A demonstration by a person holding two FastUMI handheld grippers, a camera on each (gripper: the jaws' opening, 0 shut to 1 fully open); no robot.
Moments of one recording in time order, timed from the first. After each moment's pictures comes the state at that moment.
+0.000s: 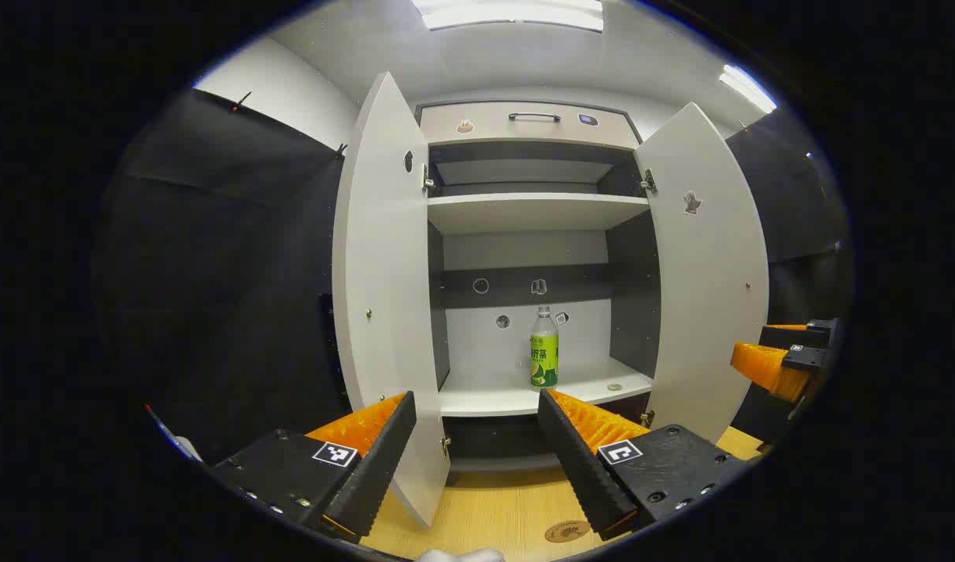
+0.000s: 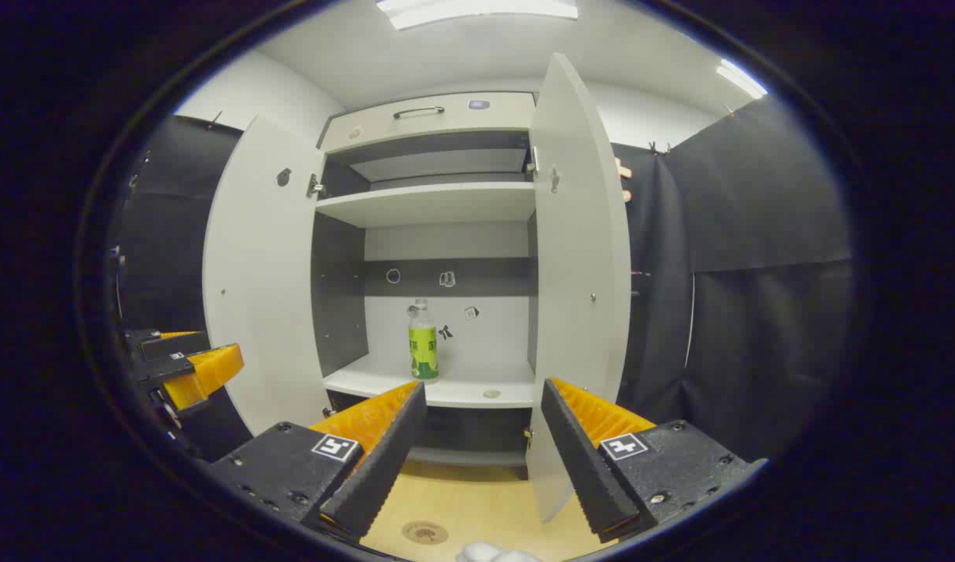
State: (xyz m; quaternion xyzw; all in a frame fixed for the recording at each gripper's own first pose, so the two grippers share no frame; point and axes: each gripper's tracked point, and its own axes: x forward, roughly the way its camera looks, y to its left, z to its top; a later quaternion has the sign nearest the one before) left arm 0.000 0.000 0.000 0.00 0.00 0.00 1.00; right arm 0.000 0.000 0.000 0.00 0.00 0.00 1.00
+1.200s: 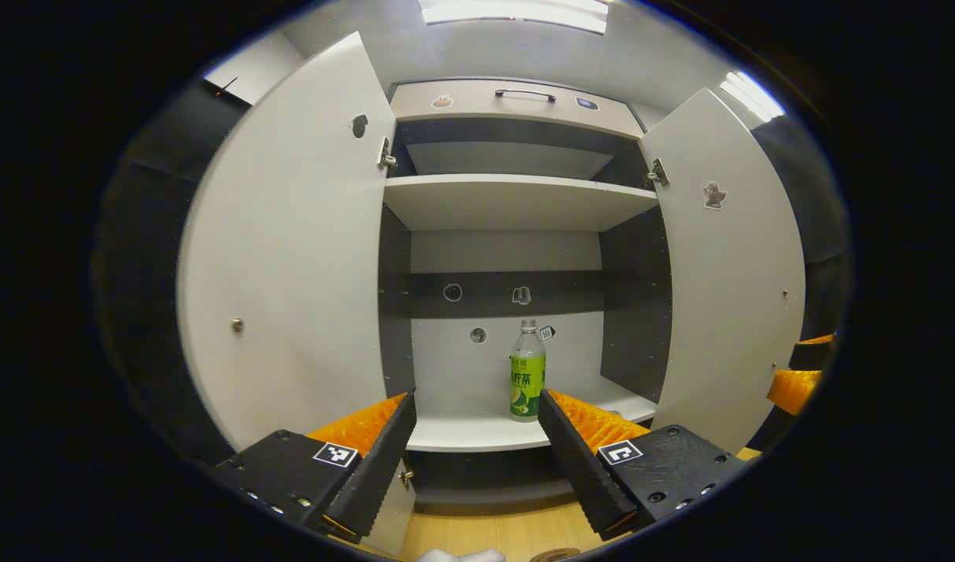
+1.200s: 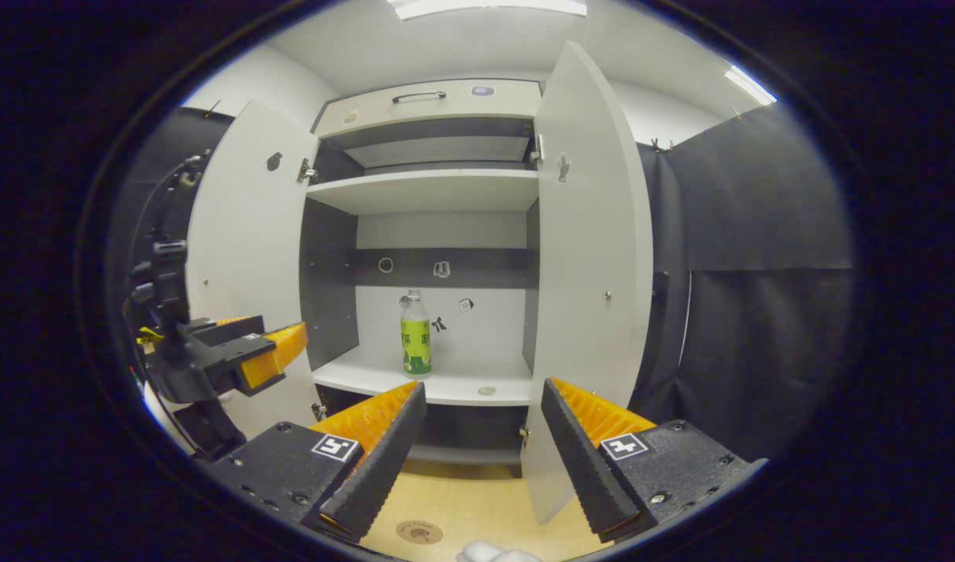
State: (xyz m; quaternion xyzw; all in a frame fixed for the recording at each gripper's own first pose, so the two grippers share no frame) left arm 0.133 -0.049 0.000 -0.03 -0.02 -0.05 1.00; right arm 0.022 0.006 0.000 -0.02 0.02 -0.02 1.00
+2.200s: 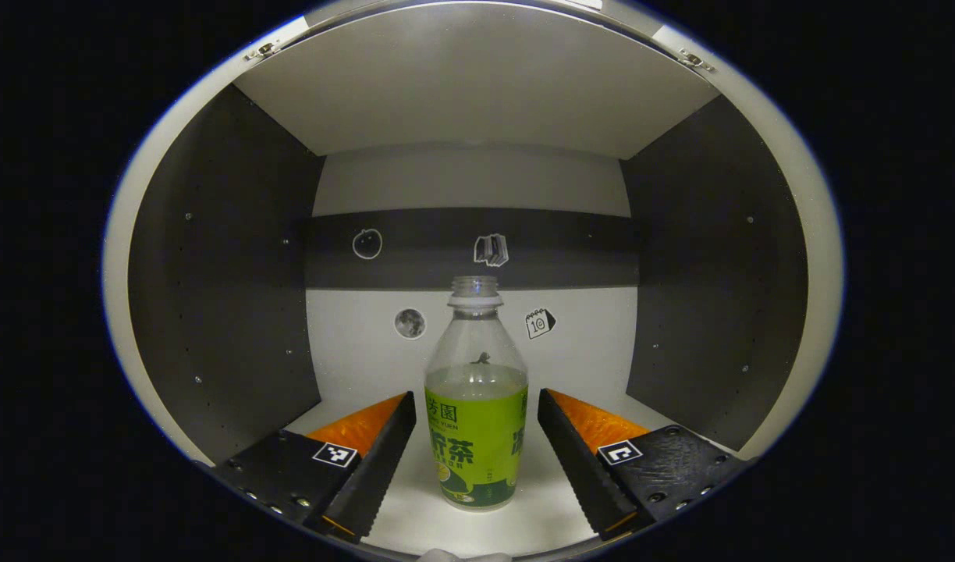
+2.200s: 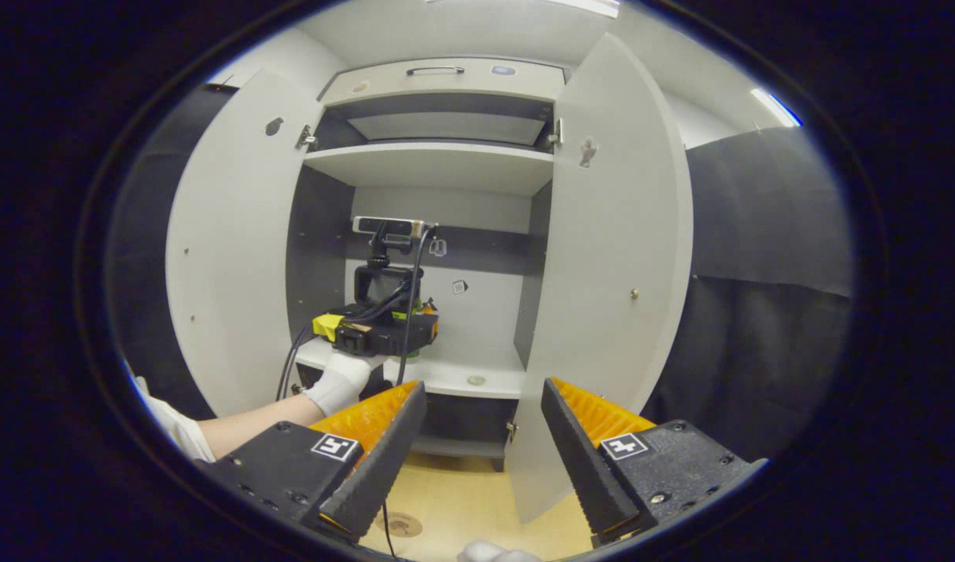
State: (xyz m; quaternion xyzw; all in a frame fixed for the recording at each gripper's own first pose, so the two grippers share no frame) left arm 0.368 -0.144 -0.071 -0.03 0.02 -0.04 1.00; right arm 0.046 0.003 -0.012 -0.05 0.06 -0.04 1.00
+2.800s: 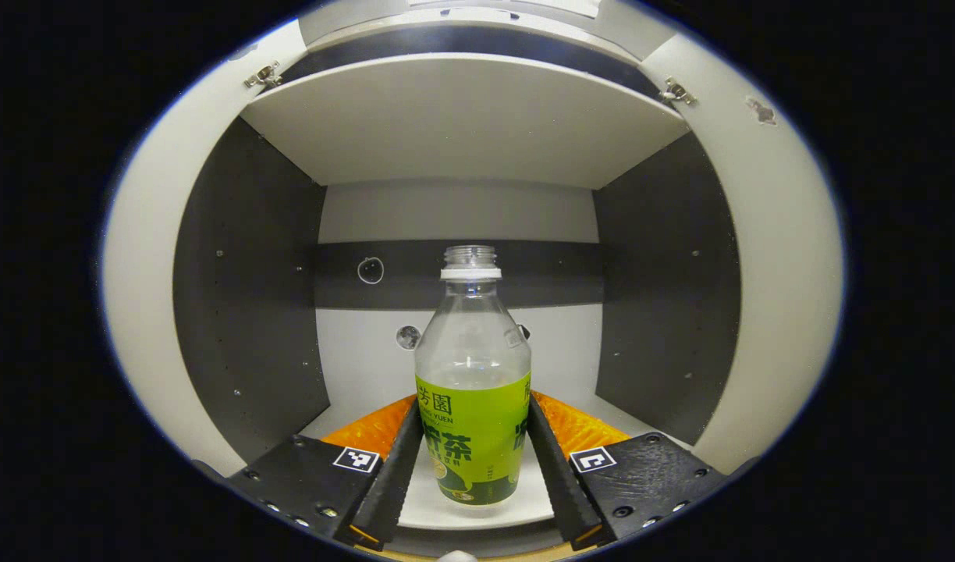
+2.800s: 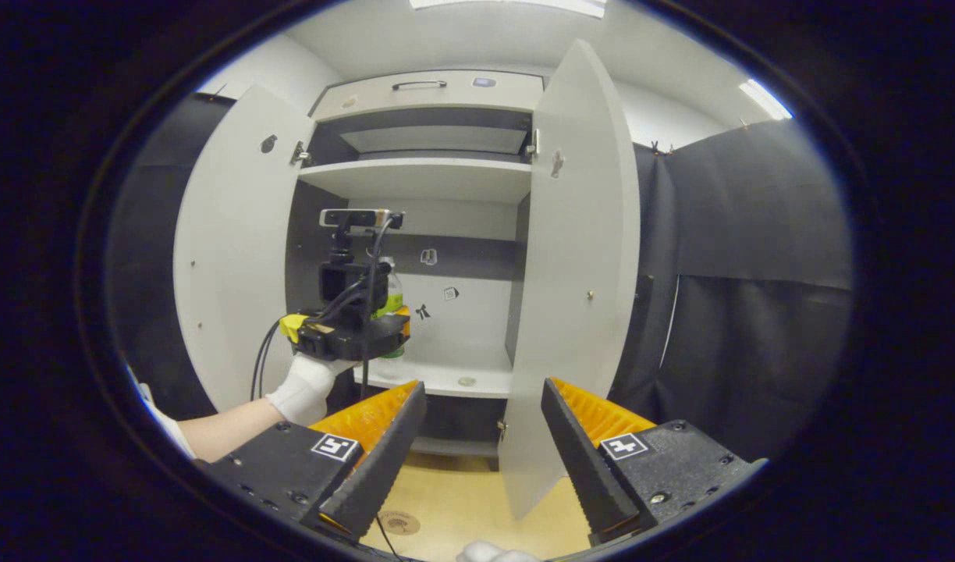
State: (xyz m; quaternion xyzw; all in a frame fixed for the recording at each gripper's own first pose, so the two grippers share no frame) left arm 0.273 -0.141 -0.031 -0.03 -0.01 -0.09 1.00; right arm 0.012 -0.019 -0.004 -0.04 0.04 -0.04 1.00
